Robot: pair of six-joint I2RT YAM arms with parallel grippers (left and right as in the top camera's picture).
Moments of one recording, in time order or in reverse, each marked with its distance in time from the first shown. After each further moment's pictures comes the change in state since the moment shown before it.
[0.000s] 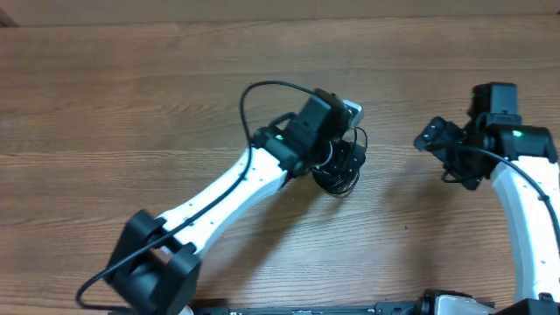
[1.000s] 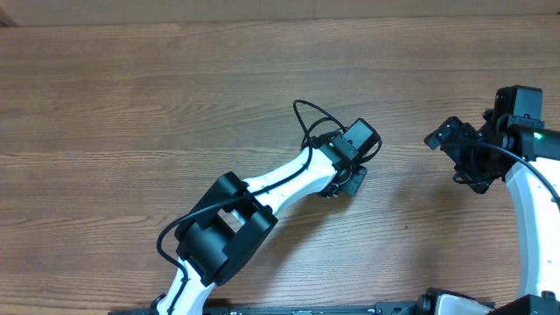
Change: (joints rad) left arm -0.114 0.346 0.163 -0.153 -0.226 -0.053; right arm -0.096 0.000 0.000 -0.004 -0.095 -0.024
